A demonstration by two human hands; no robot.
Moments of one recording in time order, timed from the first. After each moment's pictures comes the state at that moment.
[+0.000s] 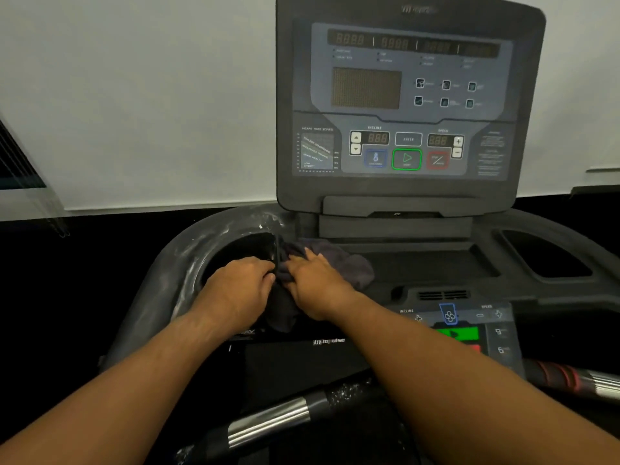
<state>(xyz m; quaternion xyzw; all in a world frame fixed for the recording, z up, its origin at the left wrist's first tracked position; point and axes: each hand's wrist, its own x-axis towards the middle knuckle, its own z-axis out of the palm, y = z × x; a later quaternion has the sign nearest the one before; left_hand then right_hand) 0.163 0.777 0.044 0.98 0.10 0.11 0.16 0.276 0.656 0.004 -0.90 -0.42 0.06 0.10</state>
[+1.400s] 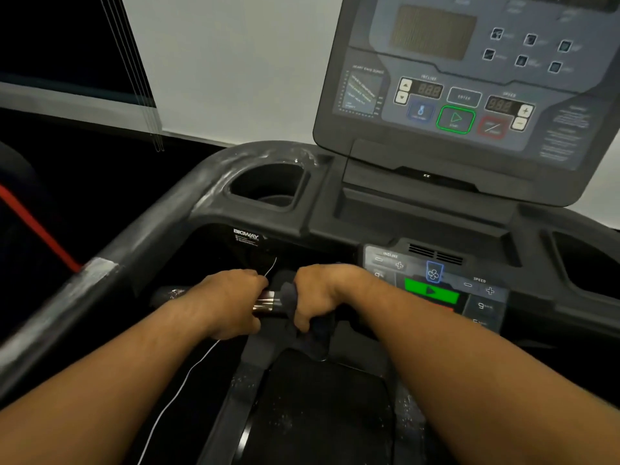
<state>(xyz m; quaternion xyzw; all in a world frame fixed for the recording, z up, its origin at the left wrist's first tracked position) 0.058 0.666 0.007 0.96 0.21 -0.15 0.10 0.190 0.566 0.030 -0.79 -0.50 0.33 -0.12</state>
